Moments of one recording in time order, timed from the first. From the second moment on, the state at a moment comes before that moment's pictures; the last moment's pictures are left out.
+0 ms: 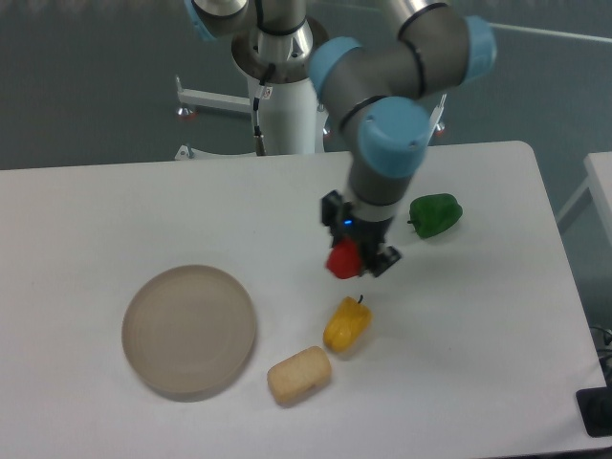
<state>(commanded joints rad) 2.12 -2.00 -1.32 -1.39 1.38 1.08</state>
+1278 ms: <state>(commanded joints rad) 1.95 -2.14 -1.32 -1.14 1.57 0.91</state>
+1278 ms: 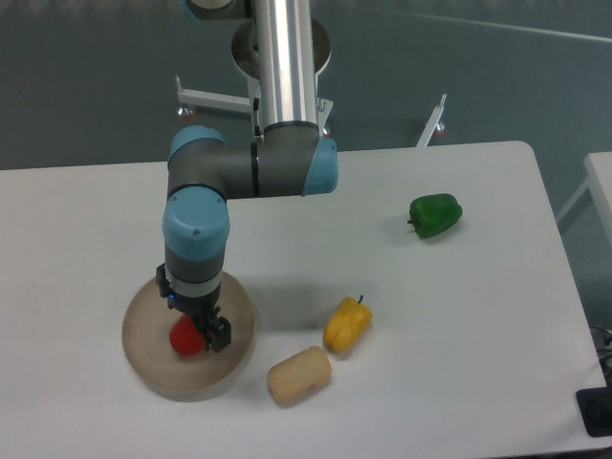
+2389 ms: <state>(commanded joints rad) 2.36 -2.01 -1.33 -1.41 1.57 1.50</state>
